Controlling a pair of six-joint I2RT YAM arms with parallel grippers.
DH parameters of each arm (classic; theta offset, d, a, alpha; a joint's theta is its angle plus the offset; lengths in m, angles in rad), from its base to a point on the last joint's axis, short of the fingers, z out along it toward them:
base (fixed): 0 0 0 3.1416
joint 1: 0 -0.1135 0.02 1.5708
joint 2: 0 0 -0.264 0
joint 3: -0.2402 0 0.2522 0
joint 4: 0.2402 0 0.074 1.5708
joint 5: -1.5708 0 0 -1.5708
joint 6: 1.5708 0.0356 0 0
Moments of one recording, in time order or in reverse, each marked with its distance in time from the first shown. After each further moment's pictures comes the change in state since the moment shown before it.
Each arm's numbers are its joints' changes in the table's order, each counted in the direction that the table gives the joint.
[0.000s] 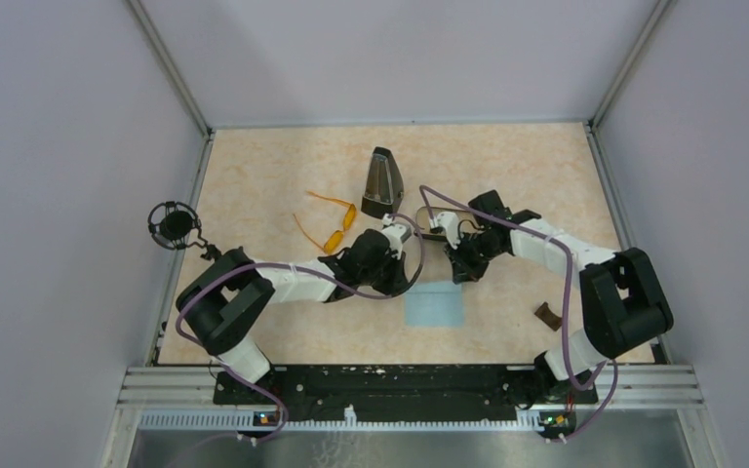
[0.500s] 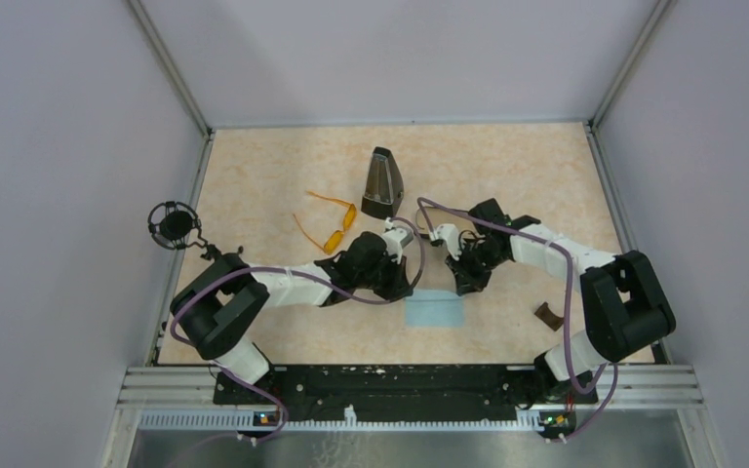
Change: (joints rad) left arm 0.008 -0.039 0.048 -0.045 -0.106 0.001; right arm -0.016 -0.022 0.050 0.051 0.017 -0.048
